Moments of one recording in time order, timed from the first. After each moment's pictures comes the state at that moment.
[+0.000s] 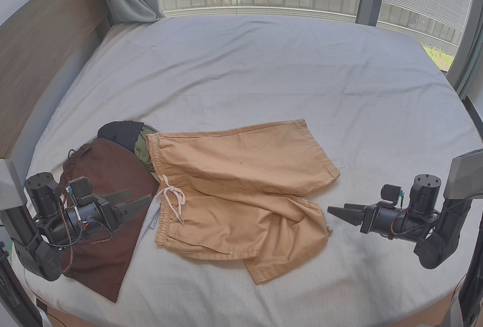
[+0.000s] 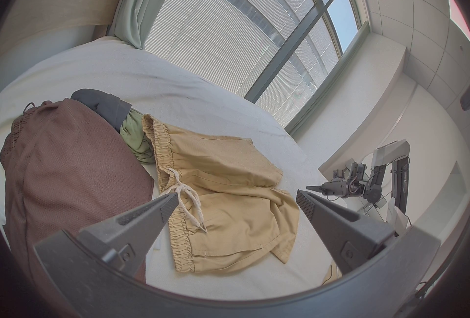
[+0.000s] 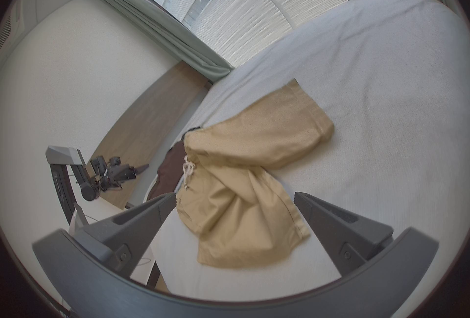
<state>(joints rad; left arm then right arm) 0.02 1.97 -0.21 -1.55 -0.71 -0.29 0.19 2.15 -0.30 -1.54 0.60 0.40</state>
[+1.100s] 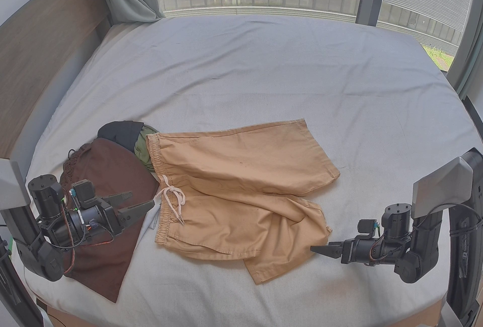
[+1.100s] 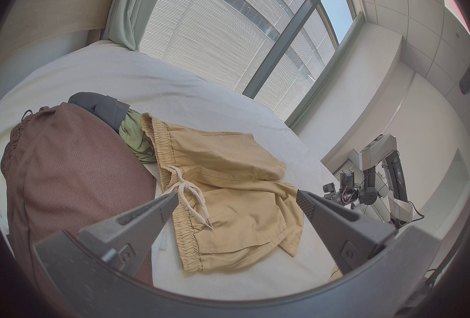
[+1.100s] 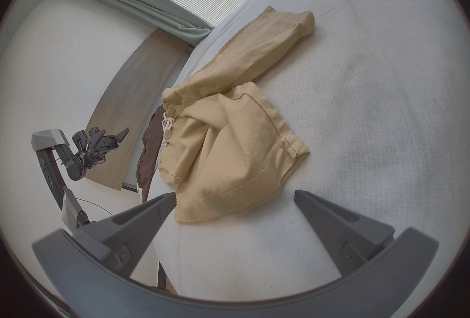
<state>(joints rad) 0.02 2.00 -0.21 -1.55 -0.71 -0.22 0.24 2.42 -0.30 -1.54 0.60 0.38</state>
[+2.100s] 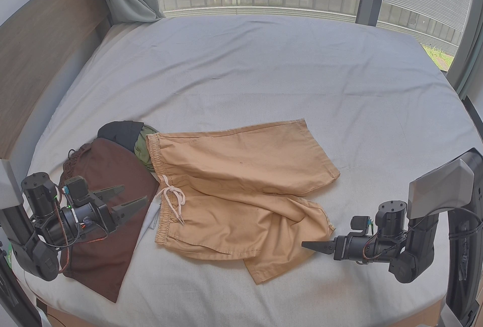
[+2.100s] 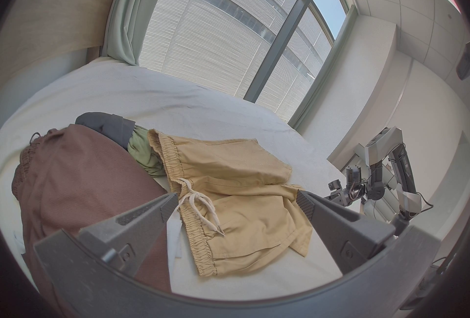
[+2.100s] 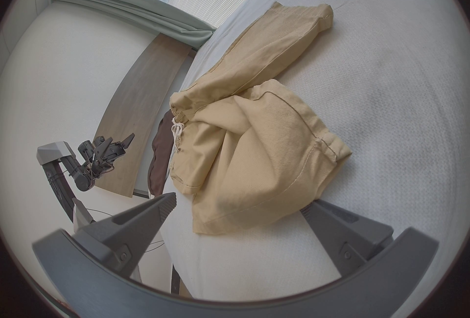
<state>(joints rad) 0.05 1.95 -0.20 -1.55 -0.70 -0.15 0.30 2.41 -0.34 -1.54 0.60 0.49</state>
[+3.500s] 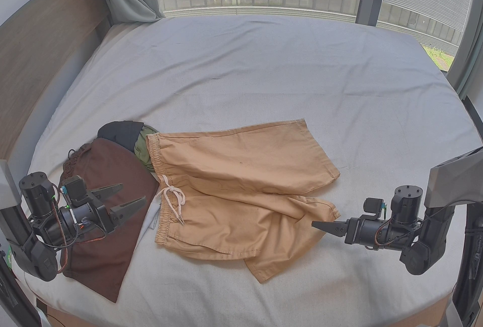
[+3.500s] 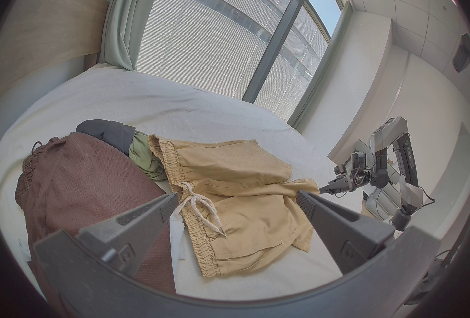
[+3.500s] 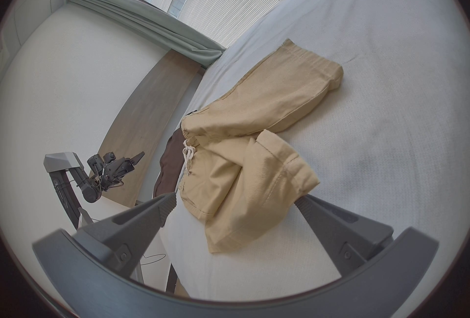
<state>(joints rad) 0.06 1.94 -0.20 -1.55 -0.71 -0.12 0.26 2.27 -0.33 -1.54 0.59 0.50</state>
